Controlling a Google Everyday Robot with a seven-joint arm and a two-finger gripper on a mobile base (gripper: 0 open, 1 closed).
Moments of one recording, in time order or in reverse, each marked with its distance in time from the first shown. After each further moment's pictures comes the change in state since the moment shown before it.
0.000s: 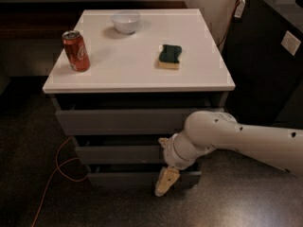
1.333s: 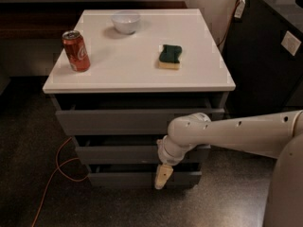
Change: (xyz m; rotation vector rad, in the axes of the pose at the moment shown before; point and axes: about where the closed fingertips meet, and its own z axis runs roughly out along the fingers) arm 0.039 -0.051 0.084 0.004 0.133 -0.022
